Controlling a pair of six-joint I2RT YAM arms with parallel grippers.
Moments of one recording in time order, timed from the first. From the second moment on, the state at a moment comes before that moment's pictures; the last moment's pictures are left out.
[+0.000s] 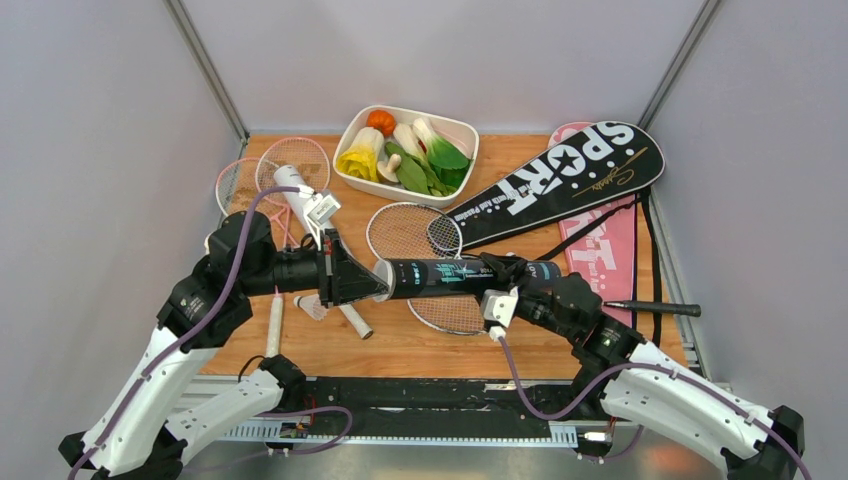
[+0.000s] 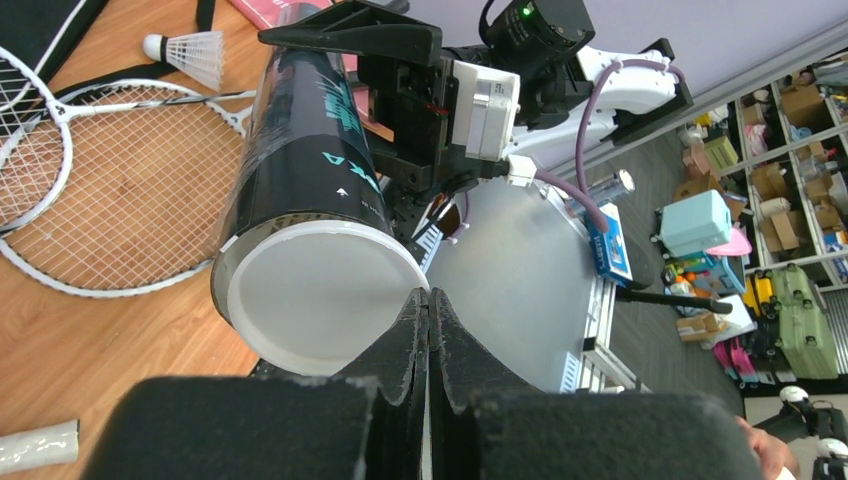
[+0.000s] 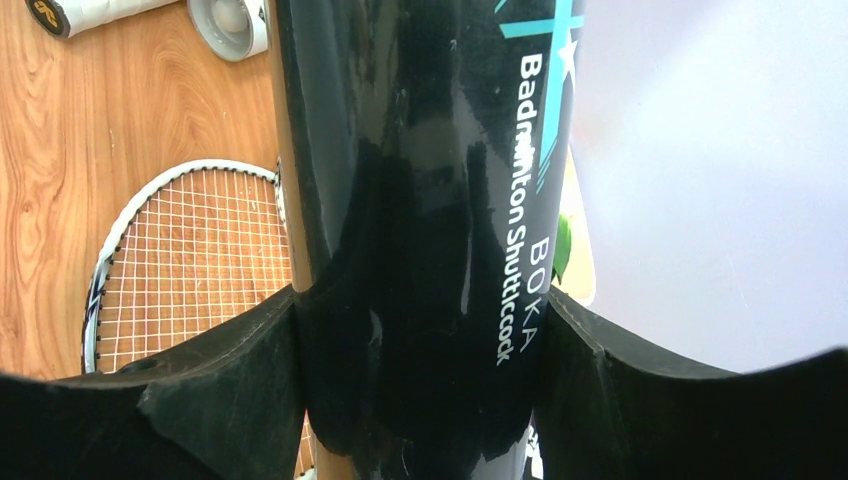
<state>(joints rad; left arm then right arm) -0.65 0.77 1.20 -0.70 0.66 -0.55 0.88 0.60 0.44 0.02 -0.17 -0.85</state>
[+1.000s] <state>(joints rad) -0.65 0.77 1.12 -0.55 0.76 -0.63 0.88 0.56 0.44 0.03 -0.22 -0.83</state>
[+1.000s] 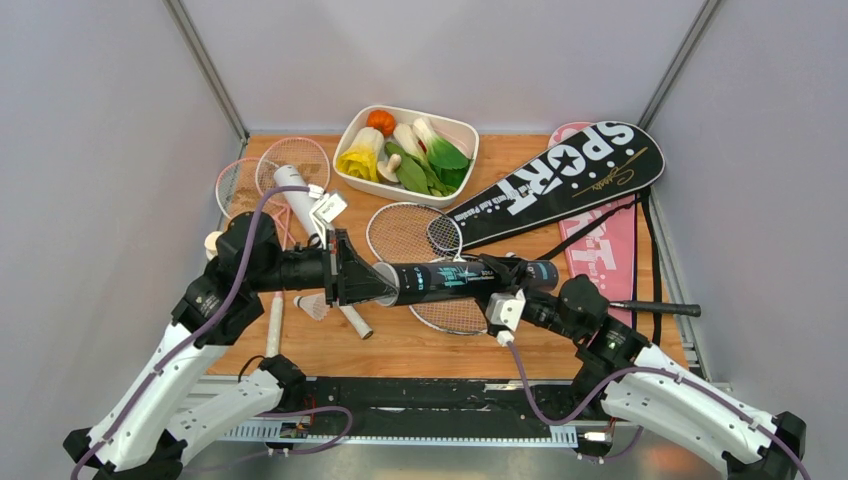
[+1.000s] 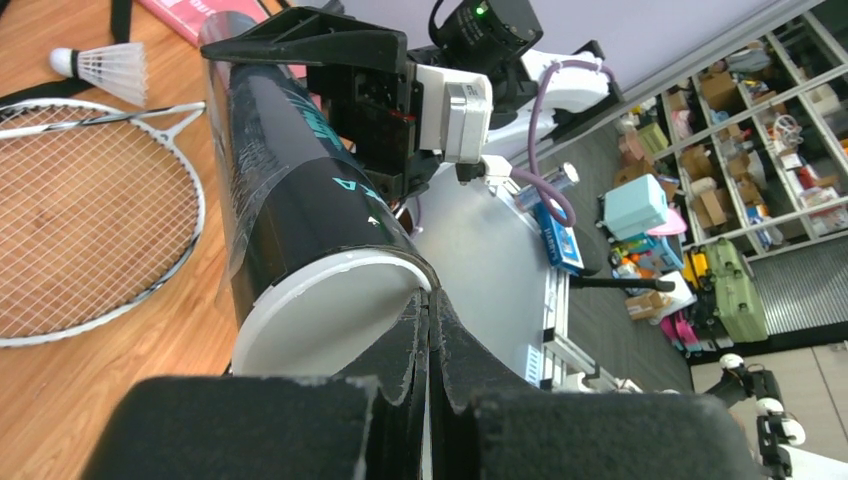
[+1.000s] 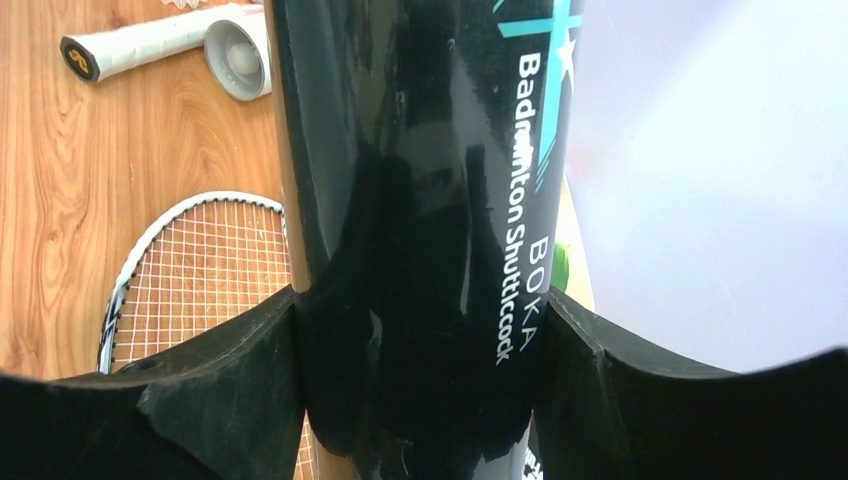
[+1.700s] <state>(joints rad) -0.65 0.76 1.04 -0.35 0.91 -0.73 0.88 0.55 0.44 0.07 -0.33 -0.80</state>
